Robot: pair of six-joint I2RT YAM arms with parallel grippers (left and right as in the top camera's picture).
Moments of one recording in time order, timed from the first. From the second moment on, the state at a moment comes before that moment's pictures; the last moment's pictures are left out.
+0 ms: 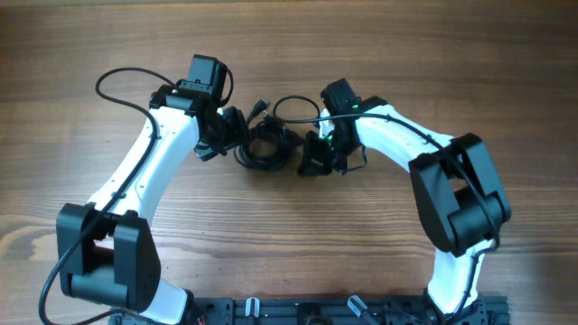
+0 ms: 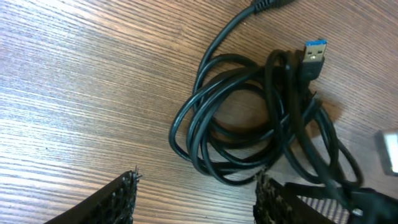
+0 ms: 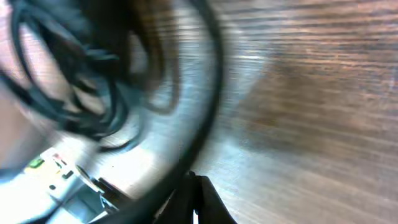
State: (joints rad) left arm -0.23 1.70 1.28 -0.93 0.12 -0.60; right arm 0.45 2.04 1.29 -0.70 -0.66 0.62
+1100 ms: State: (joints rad) left arm -0.23 1.82 1.23 -0.88 0.09 -0.61; right arm 0.35 1.98 1.29 -0.81 -0.70 0.35
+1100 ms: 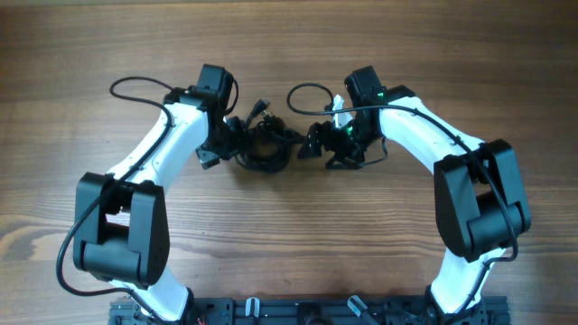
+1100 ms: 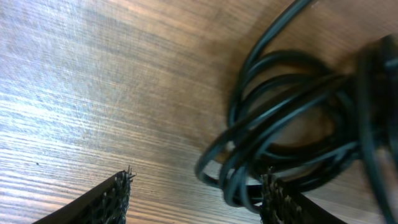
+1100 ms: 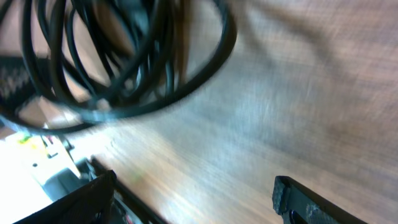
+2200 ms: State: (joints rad) left arm -0.24 1.82 1.09 -0.60 0.10 -0.62; right arm 0.40 1.77 1.33 -0.64 -0.68 0.18
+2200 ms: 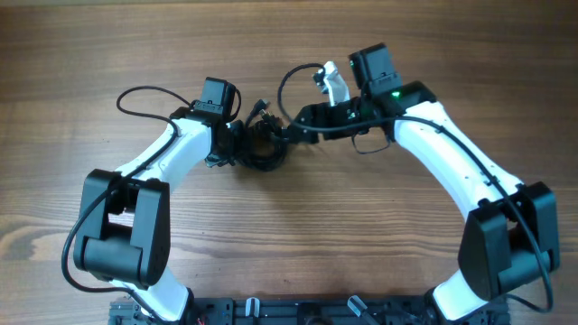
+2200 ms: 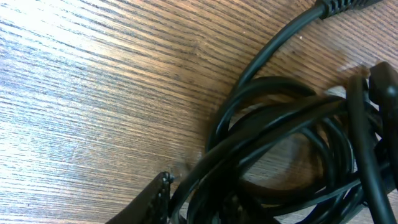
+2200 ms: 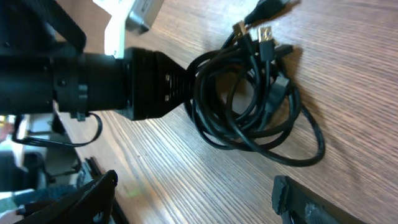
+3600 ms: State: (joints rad) left arm -0.24 1.82 1.09 -0.62 0.24 -0.31; right arm 0.50 1.87 1.33 -0.47 -0.40 0.10
